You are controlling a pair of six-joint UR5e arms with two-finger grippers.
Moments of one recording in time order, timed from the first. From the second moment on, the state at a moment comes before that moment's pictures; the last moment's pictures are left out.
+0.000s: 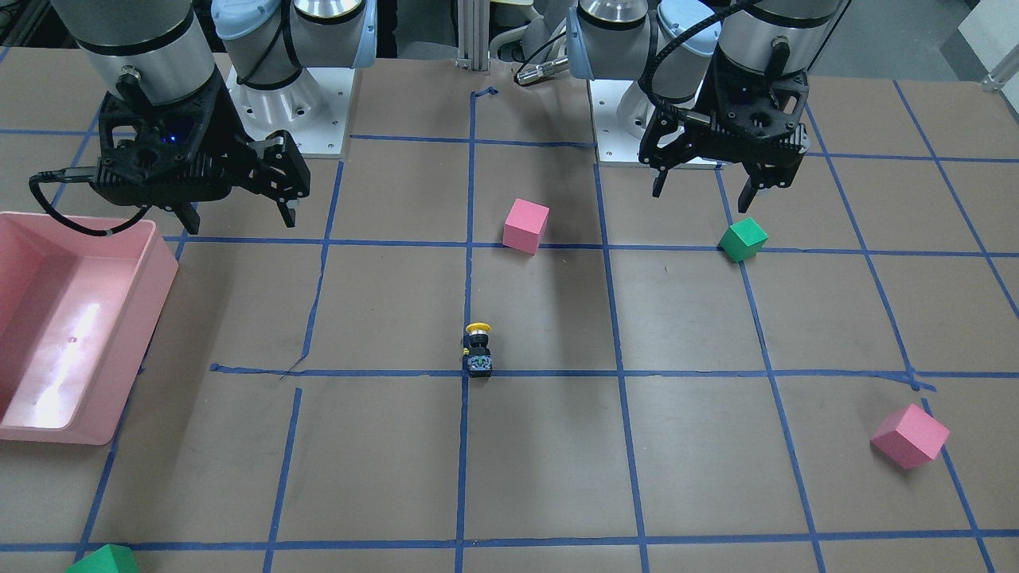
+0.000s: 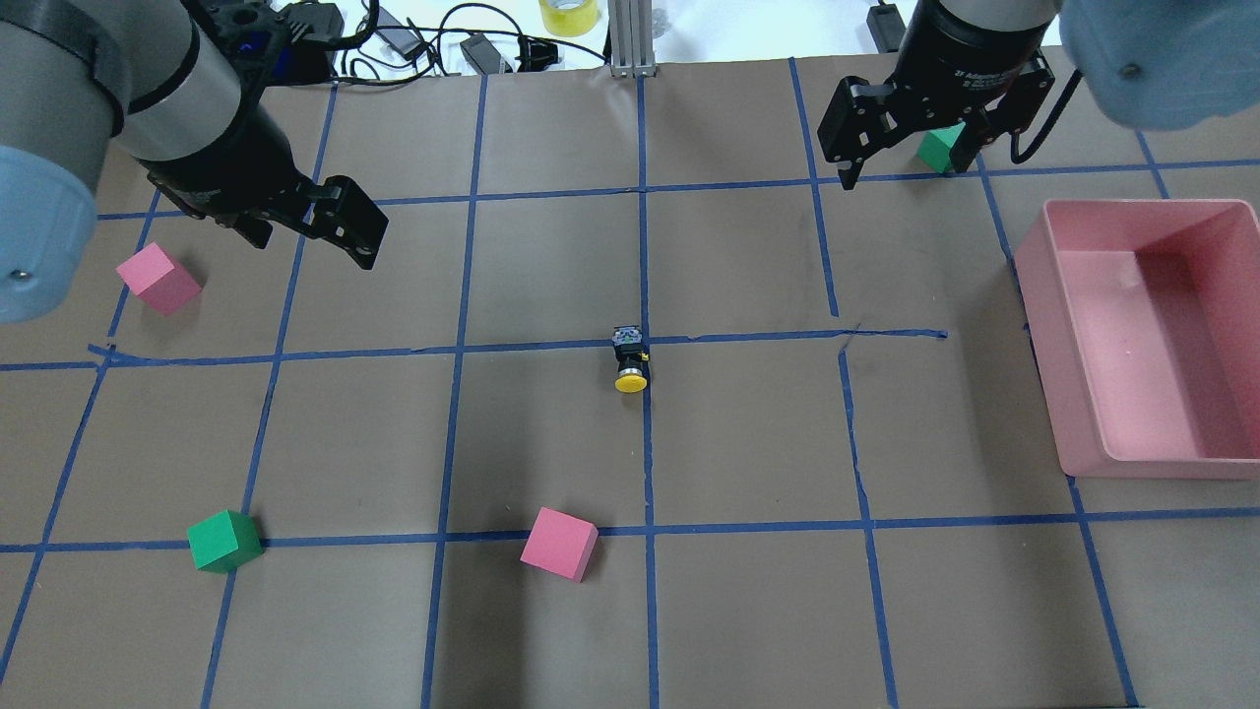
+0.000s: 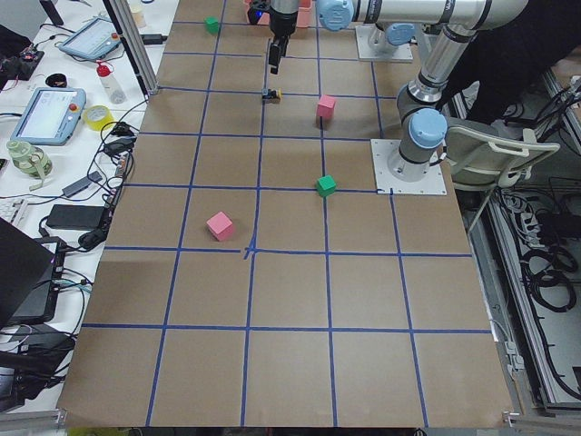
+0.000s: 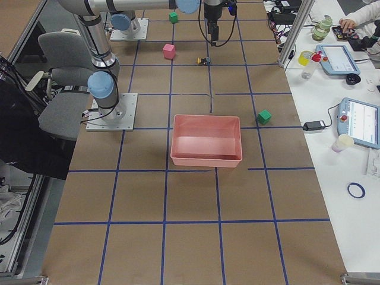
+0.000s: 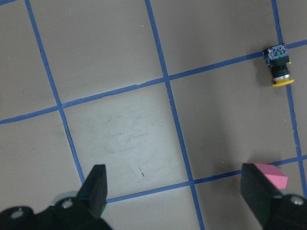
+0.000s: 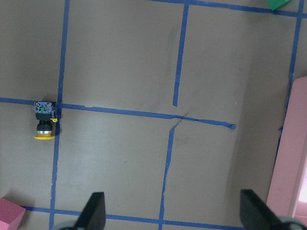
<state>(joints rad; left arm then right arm) -1.56 -1.48 -1.66 -1.46 1.59 0.25 1.61 -1.51 1.48 -1.60 -1.57 -0.07</state>
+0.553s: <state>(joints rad) -1.57 -1.50 -1.66 -1.45 1.59 0.24 1.61 -1.51 1.48 -1.60 -1.57 -0.06</state>
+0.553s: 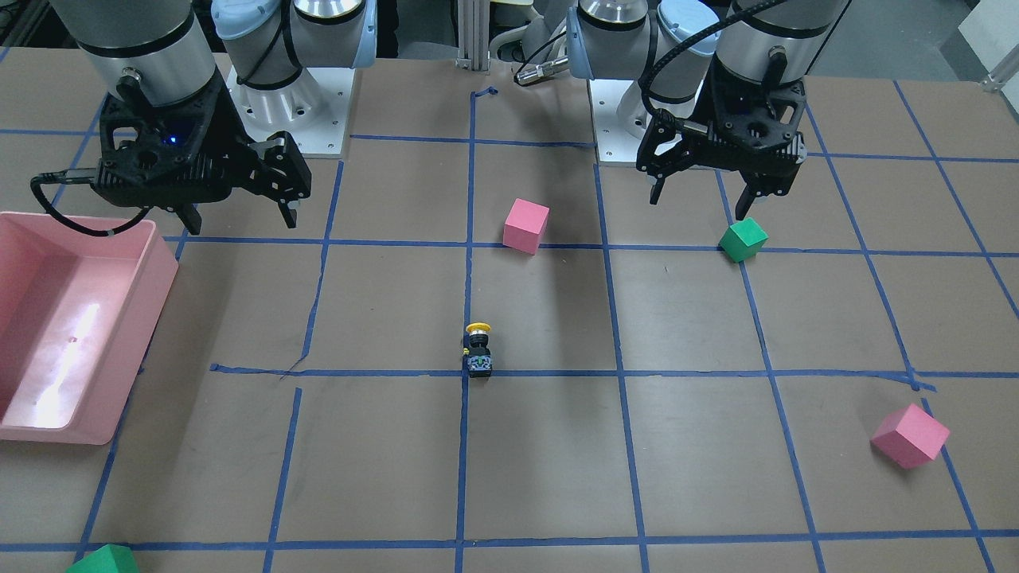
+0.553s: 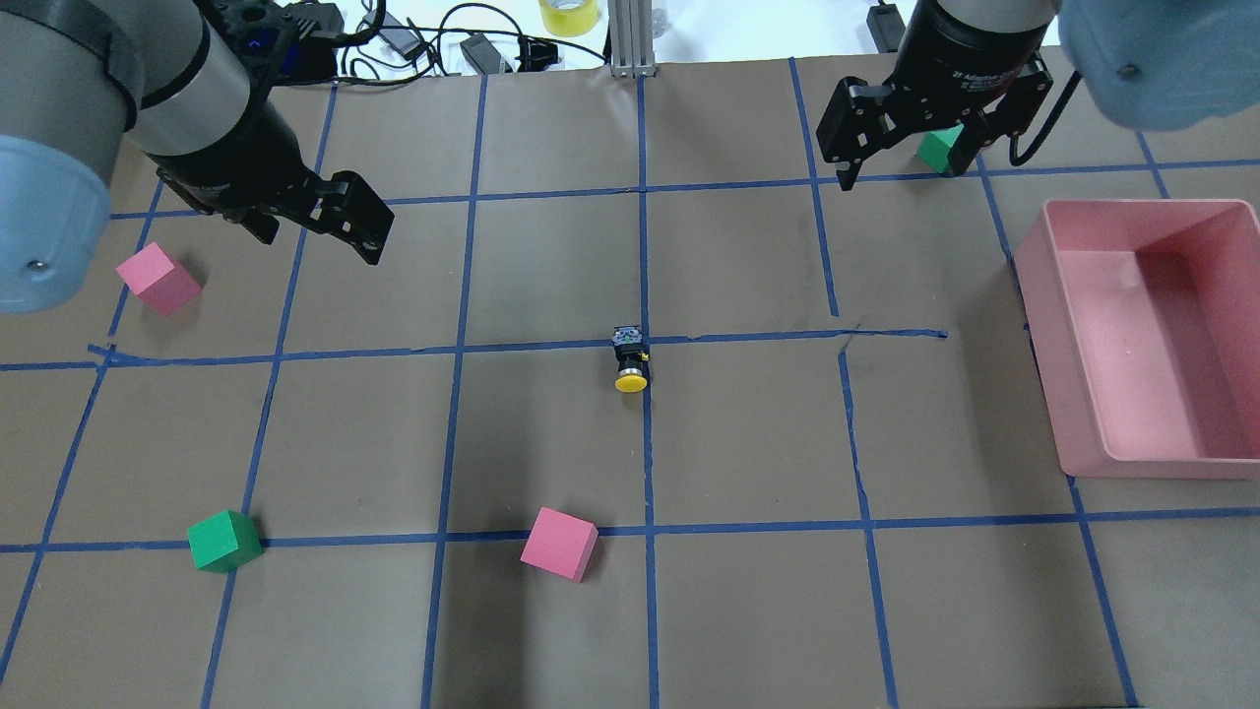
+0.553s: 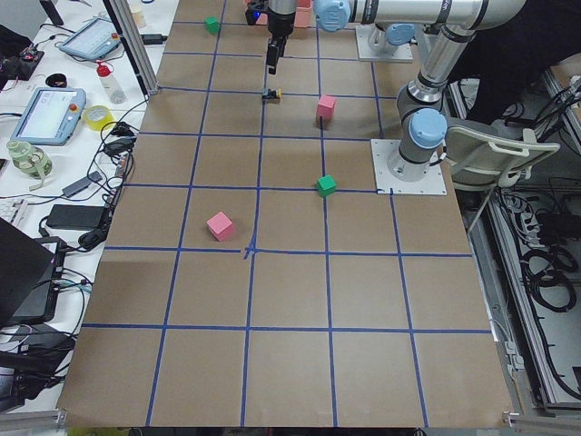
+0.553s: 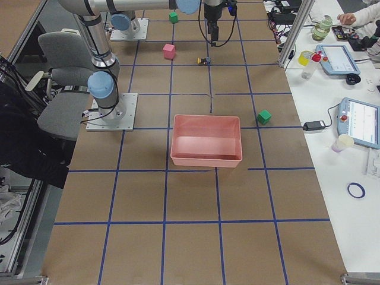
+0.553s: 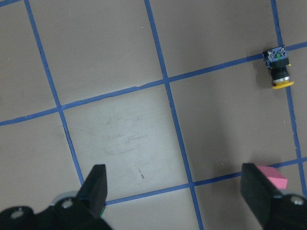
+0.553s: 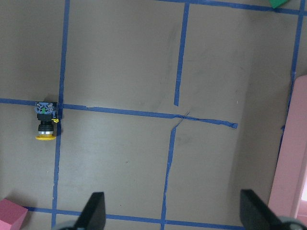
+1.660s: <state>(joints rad) -1.85 -1.60 -1.81 -1.01 1.69 -0.37 1.61 -1.51 1.49 -1.60 -1.56 -0.06</state>
